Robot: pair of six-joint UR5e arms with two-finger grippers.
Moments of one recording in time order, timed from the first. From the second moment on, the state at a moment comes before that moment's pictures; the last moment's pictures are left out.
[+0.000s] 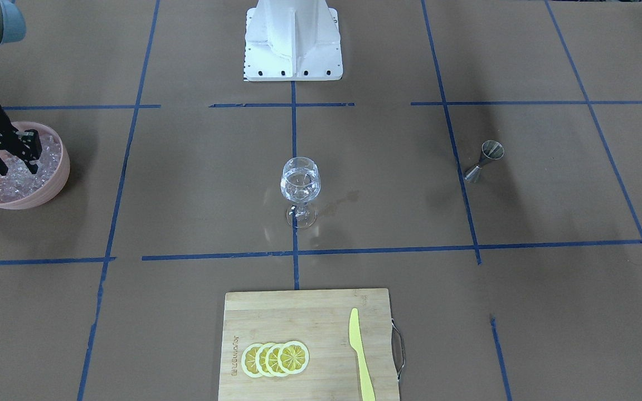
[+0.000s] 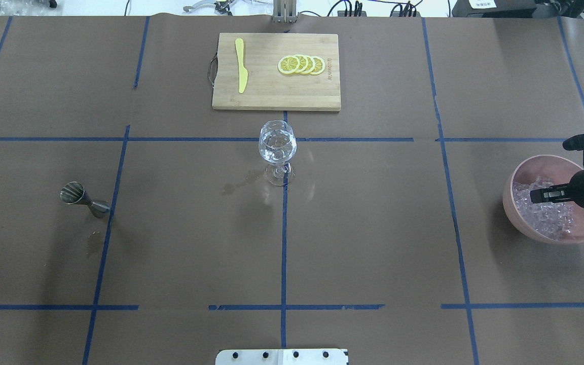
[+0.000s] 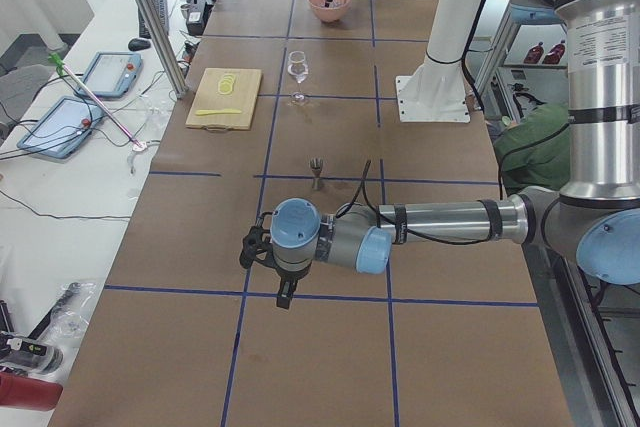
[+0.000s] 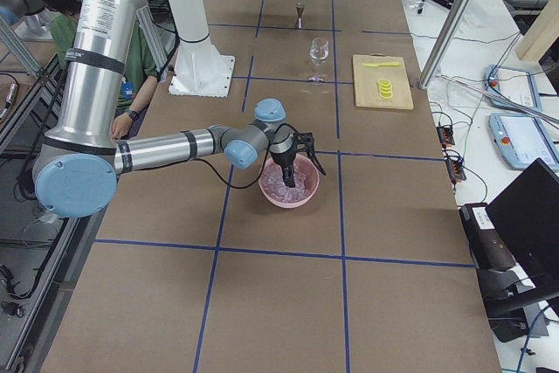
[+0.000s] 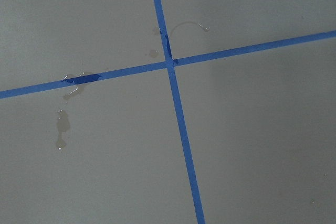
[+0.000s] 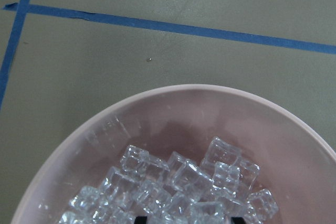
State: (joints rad) left arm -1.54 -1.43 -1.63 -1.85 -2.41 0.04; right arm 0.84 -1.81 1.91 -0.99 1.88 0.84
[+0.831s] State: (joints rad) left arm -1.54 -1.43 -1.63 -1.85 -2.41 0.04; right arm 0.83 -1.84 1.94 -0.99 1.89 0.84
